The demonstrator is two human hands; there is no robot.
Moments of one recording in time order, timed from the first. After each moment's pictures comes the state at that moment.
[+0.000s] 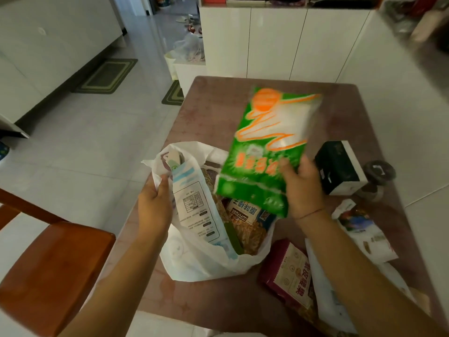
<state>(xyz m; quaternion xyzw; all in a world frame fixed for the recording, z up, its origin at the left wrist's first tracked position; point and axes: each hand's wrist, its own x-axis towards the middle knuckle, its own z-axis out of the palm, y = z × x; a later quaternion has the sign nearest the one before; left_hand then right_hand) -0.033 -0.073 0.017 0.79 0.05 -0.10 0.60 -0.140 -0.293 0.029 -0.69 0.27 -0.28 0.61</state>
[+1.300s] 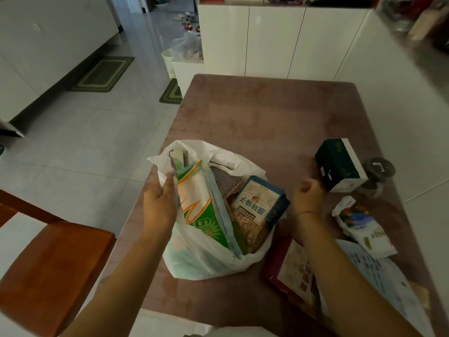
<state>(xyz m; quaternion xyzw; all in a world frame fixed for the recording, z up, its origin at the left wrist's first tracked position) -0.032 -0.073 0.018 0.79 0.06 -0.11 0.59 -0.142 -0.318 -0.058 -0.67 0.53 -0.22 0.48</state>
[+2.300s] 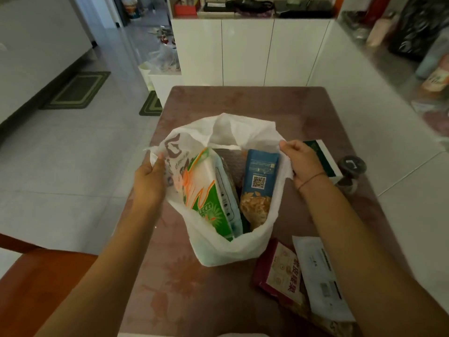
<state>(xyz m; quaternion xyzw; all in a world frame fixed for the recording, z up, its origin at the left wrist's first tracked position) 0.006 -0.116 0.045 0.76 -0.01 -0.12 0.64 -0.123 -0.363 0.029 -0.60 0.36 -0.24 0.67</state>
